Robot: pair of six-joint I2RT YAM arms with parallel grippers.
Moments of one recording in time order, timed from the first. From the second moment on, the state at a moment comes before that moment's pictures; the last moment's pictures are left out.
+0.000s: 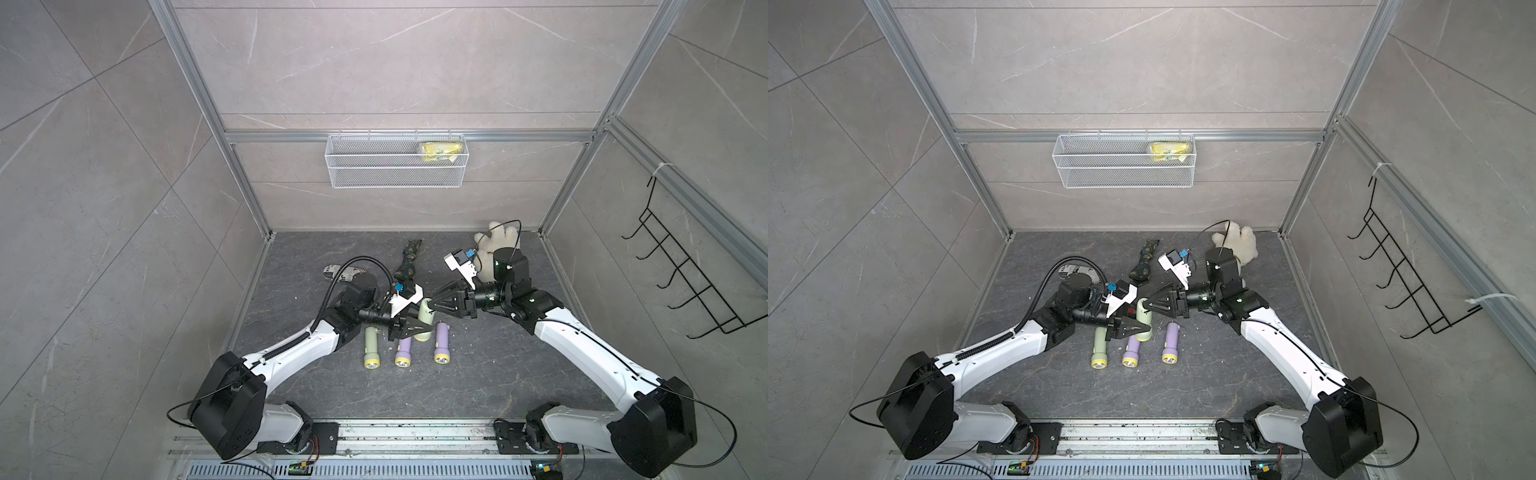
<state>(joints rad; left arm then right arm) -0.68 1.35 0.83 0.15 0.97 0.15 0.42 1.28 1.01 -0.17 -1.15 0.24</state>
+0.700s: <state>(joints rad) -0.69 1.35 0.84 0.05 0.98 0.20 0.45 1.32 1.01 -0.12 -1.12 0.22</state>
